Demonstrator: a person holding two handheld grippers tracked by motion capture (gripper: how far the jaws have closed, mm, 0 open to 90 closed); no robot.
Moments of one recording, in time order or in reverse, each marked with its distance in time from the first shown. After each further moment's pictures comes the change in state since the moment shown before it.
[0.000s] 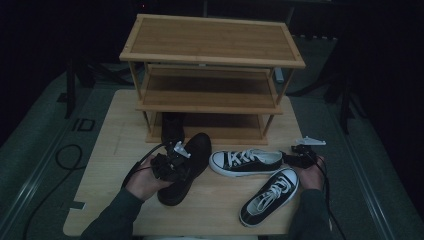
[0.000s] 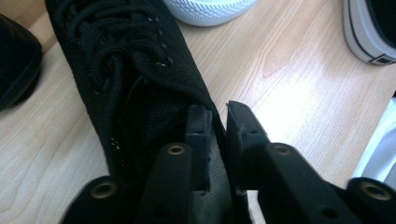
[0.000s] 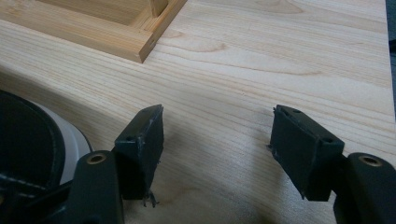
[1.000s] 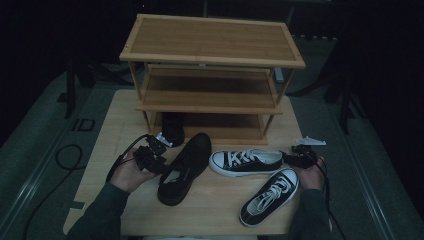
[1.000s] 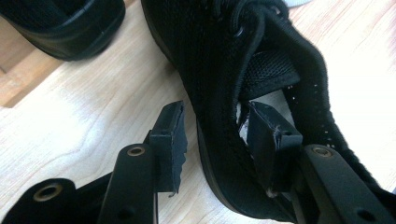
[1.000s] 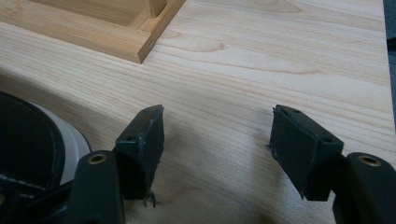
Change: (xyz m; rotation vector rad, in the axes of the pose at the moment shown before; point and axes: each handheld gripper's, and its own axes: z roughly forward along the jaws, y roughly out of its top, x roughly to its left) left arm 0.042 -0.018 -0.008 0.060 0.070 -0.124; right arm 0.000 0.000 0.000 -0.001 -0.005 0.009
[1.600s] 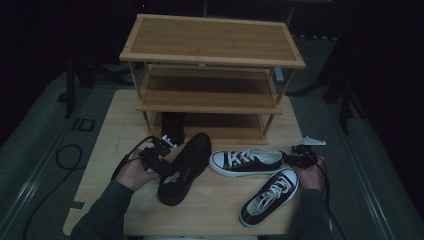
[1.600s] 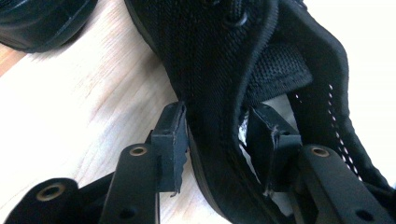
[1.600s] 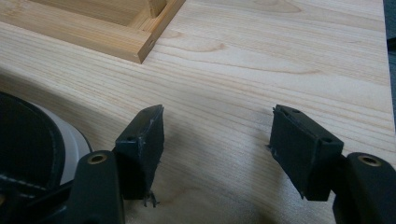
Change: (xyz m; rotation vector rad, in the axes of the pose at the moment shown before) left arm 0.002 0.006 0.020 0.050 -0.054 -0.003; right arm 0.000 0.000 0.000 0.000 0.000 -0.001
